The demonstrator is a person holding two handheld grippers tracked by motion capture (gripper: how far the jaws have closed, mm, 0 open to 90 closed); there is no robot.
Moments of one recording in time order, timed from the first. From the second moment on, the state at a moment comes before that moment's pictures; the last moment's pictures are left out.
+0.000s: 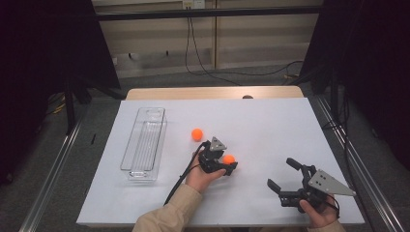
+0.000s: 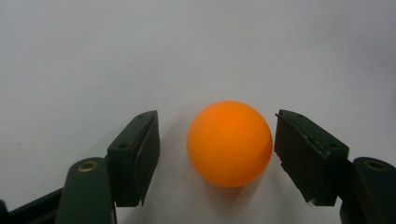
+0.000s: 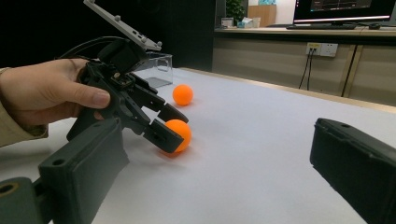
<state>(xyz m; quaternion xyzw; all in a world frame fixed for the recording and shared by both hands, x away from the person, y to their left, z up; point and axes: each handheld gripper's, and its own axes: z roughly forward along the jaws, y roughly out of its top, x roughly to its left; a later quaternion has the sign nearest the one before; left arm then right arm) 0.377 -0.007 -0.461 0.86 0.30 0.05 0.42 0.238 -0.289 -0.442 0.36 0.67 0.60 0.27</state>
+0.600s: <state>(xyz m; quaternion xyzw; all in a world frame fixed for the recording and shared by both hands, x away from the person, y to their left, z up) 0.377 -0.007 -0.463 0.86 0.30 0.05 0.40 0.238 -0.289 -0.442 0.36 0.67 0.60 0.27</state>
